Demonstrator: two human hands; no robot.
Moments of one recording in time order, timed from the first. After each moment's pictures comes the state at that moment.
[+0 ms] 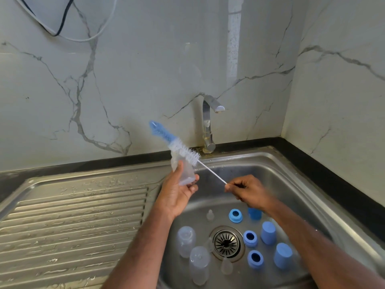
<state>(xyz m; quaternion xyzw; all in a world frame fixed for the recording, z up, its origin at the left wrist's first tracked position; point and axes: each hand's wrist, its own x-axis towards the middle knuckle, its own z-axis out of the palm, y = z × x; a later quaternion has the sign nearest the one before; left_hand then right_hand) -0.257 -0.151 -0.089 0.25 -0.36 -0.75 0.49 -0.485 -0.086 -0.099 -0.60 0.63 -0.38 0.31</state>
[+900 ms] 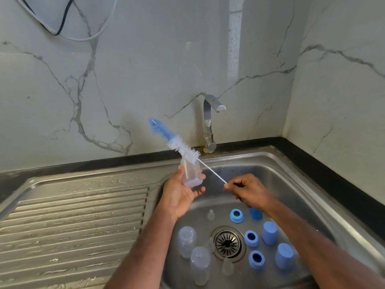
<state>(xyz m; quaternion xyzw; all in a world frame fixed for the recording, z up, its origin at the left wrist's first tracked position) -0.262 -0.152 -0.098 0.29 -0.36 -0.74 0.48 -0.478 -0.085 -0.094 -0.59 0.62 -0.40 0.33</state>
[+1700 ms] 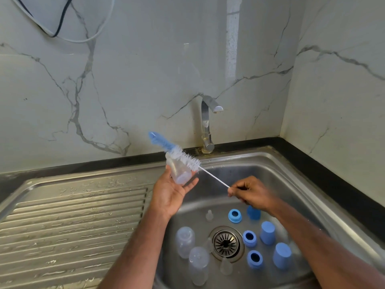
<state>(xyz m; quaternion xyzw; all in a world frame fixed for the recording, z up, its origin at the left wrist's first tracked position) -0.249 -0.159 -0.090 0.25 -0.31 -0.75 0.53 -0.495 -0.080 -0.097 -0.63 0.62 -0.34 0.32</state>
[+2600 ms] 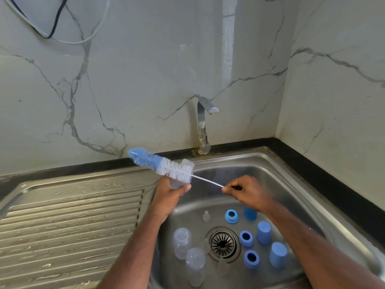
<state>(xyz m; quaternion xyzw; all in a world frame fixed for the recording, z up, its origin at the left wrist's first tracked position) -0.243 -0.164 -0.114 0.40 -0.64 -0.44 0.48 -0.496 -0.088 -0.103 -0.66 0.64 -0.33 0.23</state>
